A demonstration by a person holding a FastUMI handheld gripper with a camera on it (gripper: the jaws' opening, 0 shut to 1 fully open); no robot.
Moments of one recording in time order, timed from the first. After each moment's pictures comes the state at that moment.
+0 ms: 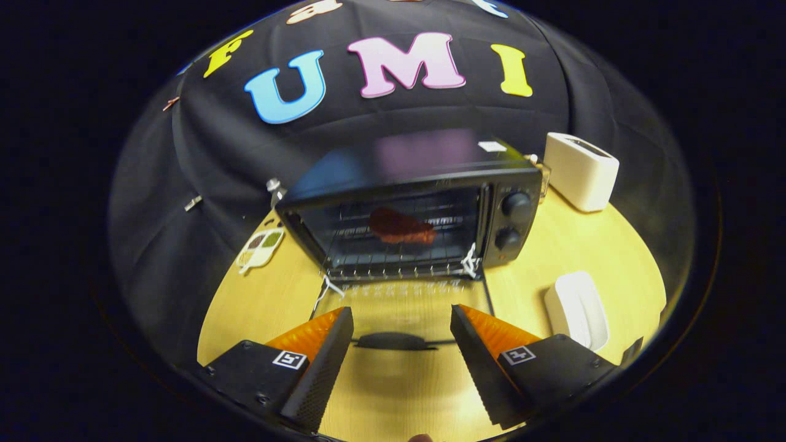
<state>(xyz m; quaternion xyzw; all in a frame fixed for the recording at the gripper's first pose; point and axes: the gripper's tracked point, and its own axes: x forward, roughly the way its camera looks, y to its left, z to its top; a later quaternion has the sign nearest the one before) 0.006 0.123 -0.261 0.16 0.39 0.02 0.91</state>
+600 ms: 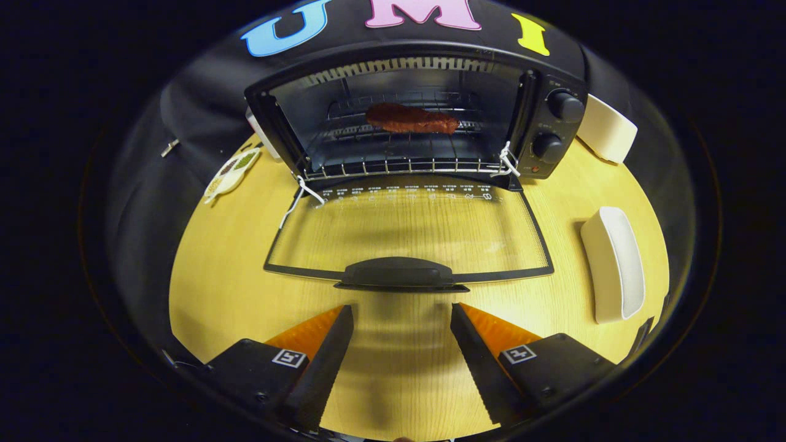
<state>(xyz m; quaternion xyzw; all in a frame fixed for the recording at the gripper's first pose) -0.025 0.149 -0.361 0.10 0.52 0.01 0.85</state>
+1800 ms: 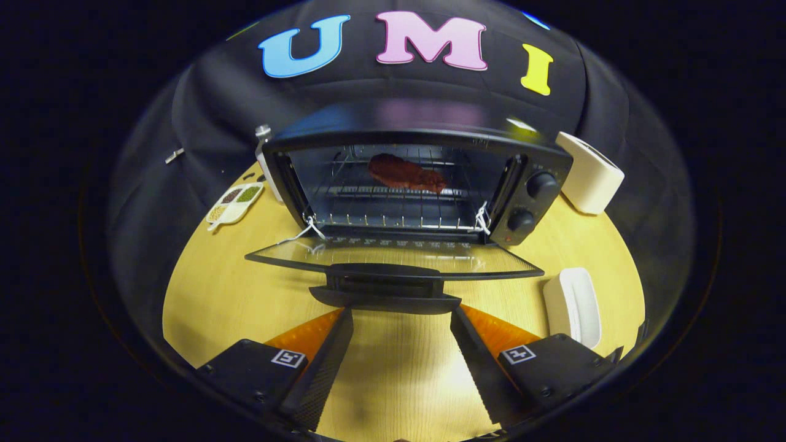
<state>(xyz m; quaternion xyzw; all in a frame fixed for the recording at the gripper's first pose) 0.027 0.123 -0.273 0.07 0.41 0.00 0.91</state>
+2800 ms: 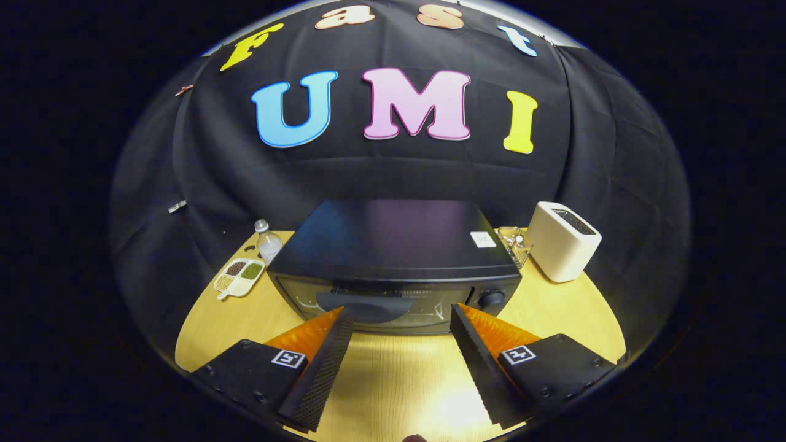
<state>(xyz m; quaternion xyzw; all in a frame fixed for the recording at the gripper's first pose) 0.089 0.065 -0.150 0.07 0.27 -0.03 0.96</state>
